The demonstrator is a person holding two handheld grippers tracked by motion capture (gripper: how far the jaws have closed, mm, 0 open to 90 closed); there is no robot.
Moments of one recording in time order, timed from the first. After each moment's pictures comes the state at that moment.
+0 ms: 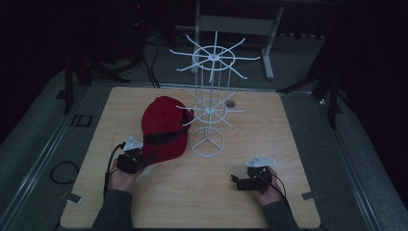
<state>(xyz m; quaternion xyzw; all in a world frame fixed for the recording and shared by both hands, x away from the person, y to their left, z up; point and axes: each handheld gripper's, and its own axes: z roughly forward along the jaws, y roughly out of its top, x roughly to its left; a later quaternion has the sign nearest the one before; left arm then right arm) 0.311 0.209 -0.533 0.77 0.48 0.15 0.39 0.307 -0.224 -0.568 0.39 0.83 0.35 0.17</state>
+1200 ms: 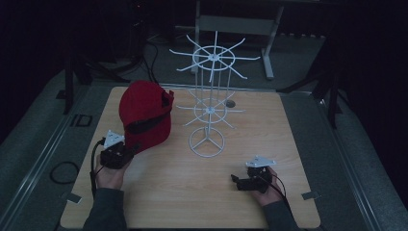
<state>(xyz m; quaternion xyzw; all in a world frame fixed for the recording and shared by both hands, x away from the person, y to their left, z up) 0.300 0.238 -0.501 0.70 0.52 0.23 0.42 0.307 -0.224 -0.568 0.39 0.83 0.35 0.17</state>
